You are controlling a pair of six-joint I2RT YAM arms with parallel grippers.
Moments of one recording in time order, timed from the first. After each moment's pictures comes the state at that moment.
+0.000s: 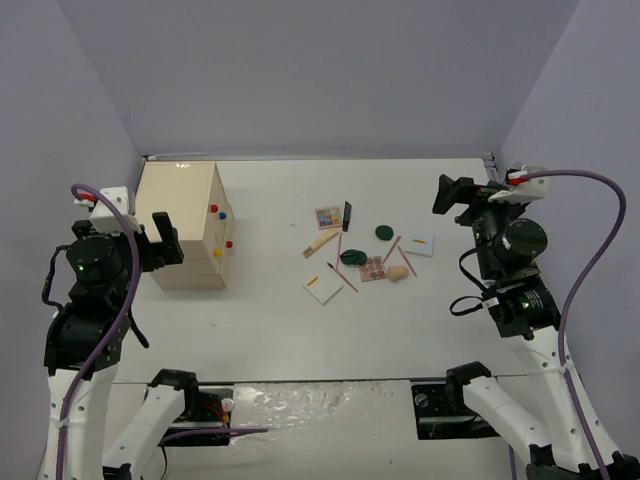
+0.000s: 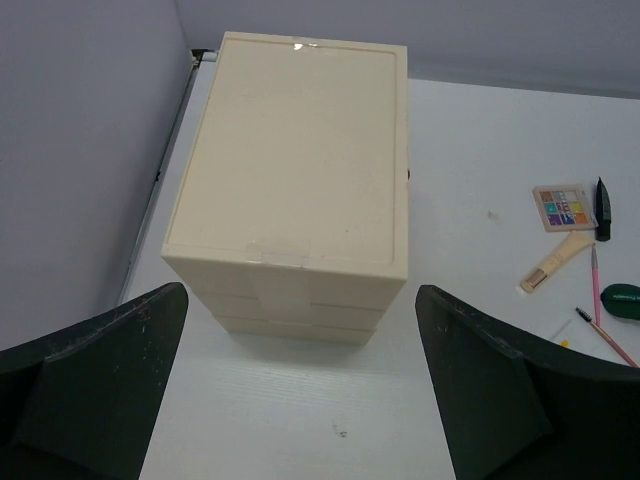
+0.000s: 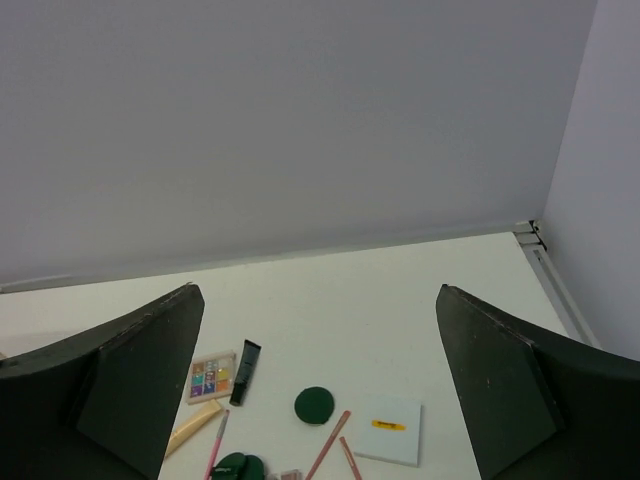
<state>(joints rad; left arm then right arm) -0.11 0.71 1.21 -0.77 -0.18 -0.07 0.27 0.77 0.97 -0.07 0.28 0.15</state>
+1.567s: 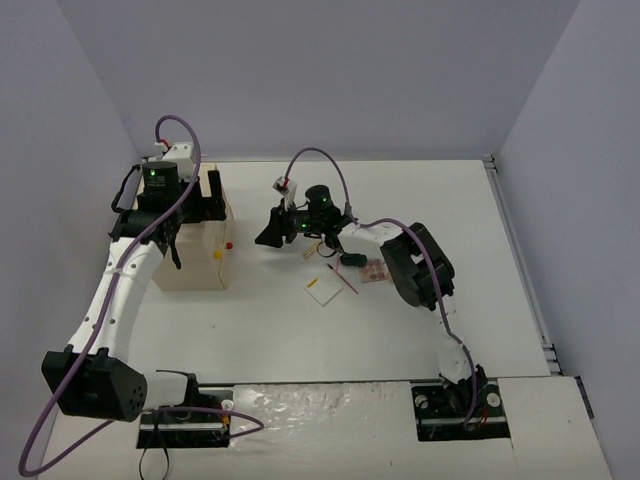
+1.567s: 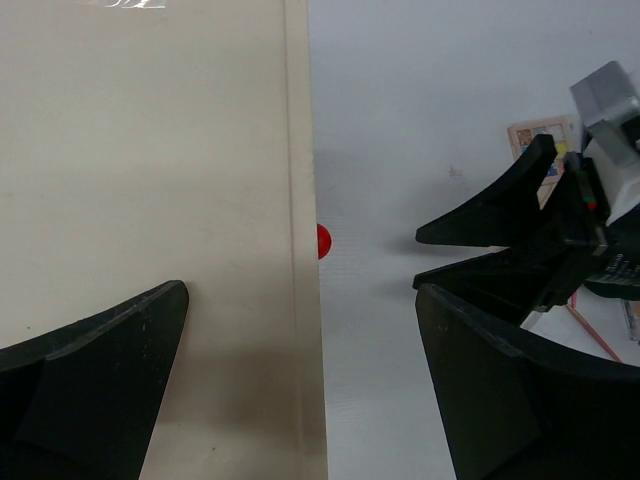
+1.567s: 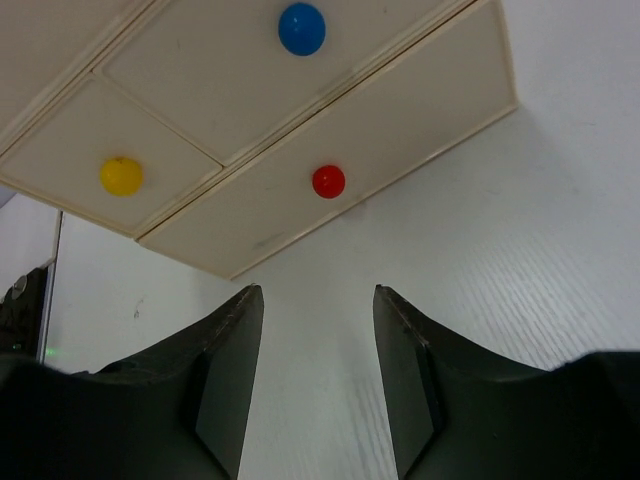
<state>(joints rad) -0.11 1.28 1.31 -0.60 0.03 -0.13 0.65 2.29 1.54 0.46 -0.75 0.33</state>
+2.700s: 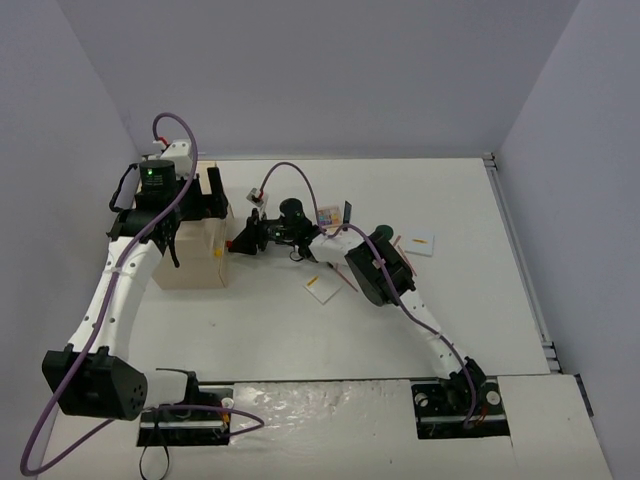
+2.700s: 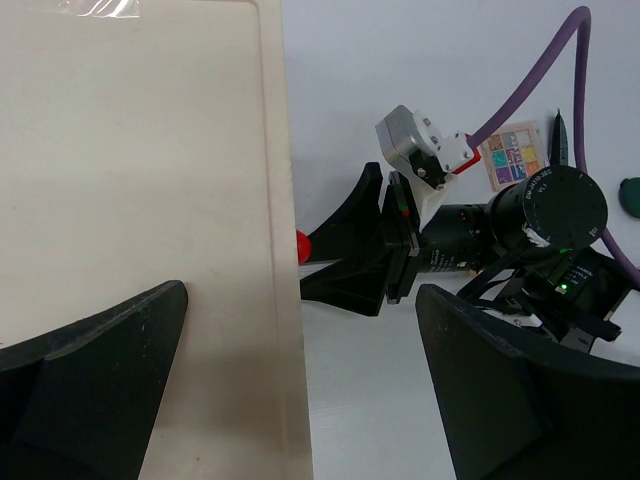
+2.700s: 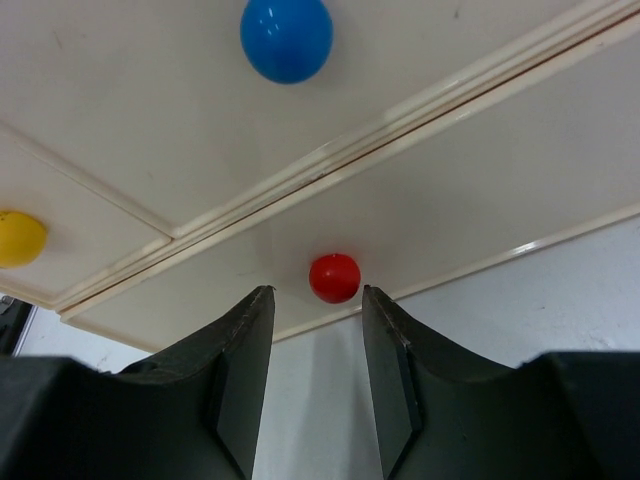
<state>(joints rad) -0.10 1.28 1.30 -0.57 0.09 -0.15 0.74 2.67 1.91 0.65 -0.82 0.47</state>
